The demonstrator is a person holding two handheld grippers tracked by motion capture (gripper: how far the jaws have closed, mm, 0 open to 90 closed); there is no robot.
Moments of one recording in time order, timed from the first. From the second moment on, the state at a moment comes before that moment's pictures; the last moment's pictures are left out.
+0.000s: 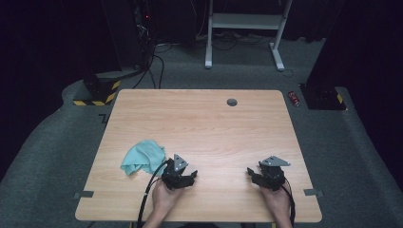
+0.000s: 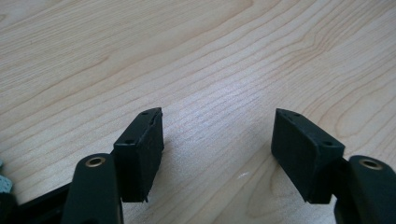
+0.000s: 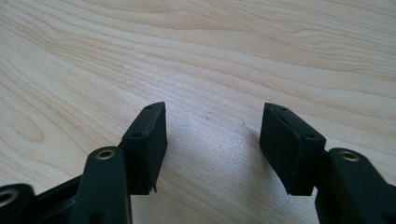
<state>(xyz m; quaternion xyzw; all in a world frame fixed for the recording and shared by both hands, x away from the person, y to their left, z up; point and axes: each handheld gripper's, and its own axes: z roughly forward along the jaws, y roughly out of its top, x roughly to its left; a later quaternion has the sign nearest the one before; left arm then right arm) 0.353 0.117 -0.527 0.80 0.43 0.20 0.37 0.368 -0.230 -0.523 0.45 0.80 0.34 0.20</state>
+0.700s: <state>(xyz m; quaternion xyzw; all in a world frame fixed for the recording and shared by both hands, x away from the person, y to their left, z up) 0.354 0.117 -0.526 0.80 0.43 0.20 0.36 0.368 -0.230 -0.523 0.45 0.80 0.34 0.20</state>
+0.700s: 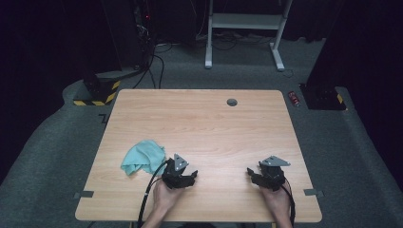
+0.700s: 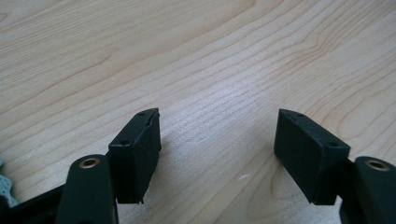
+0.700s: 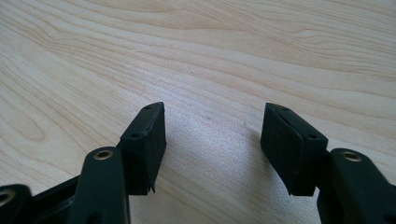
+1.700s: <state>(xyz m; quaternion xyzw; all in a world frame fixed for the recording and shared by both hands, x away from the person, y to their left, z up) 0.365 0.175 -0.496 0.76 0.49 0.21 0.37 0.368 -0.230 -0.523 0.45 0.80 0.34 0.20</state>
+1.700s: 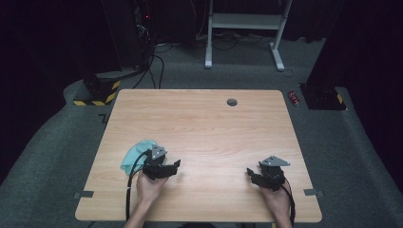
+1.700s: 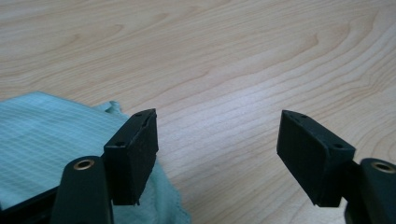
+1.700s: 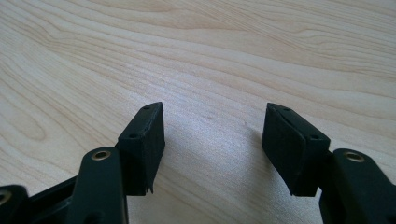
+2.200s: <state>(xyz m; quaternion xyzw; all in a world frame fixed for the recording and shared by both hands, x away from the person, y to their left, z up) 0.372 0.207 -0.489 0.74 0.52 0.22 0.37 0.368 -0.230 -0.523 0.45 0.80 0.34 0.20</state>
